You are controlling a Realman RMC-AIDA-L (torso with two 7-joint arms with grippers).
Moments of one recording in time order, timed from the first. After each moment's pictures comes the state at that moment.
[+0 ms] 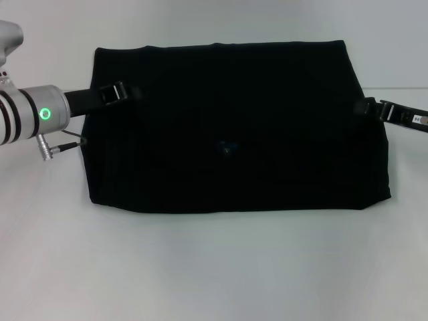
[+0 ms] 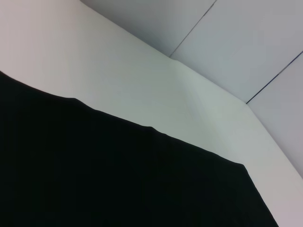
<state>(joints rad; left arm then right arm) -0.84 -2.04 0.36 0.46 2.24 0.96 -2.09 0.72 1.97 -0.45 -0.40 -2.04 -1.05 1.85</state>
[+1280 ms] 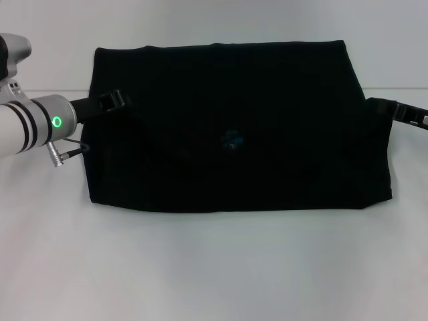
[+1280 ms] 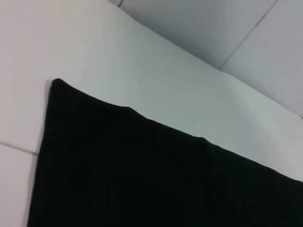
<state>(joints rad) -0.85 -2.09 0.38 0.45 2.24 0.73 -2.10 0.73 2.01 -0.46 -0.40 -2.03 -0.79 1.79</state>
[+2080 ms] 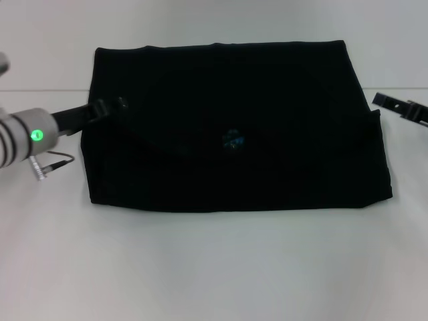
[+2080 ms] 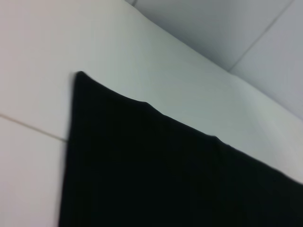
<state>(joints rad) -0.78 -2.08 0.39 0.46 2.18 0.78 -2.09 0.66 2.02 -0.45 -0.44 -1.91 -0.89 1.74</state>
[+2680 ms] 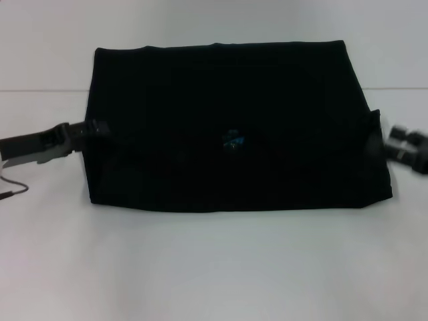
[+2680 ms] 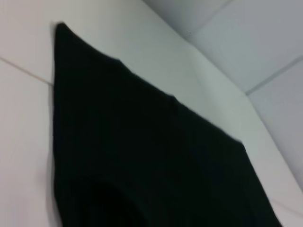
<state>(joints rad) -0.63 -1.94 0.47 0.47 2.11 1.19 -2.15 0.49 1.98 -0.48 -0.48 -1.85 -1.40 1.46</state>
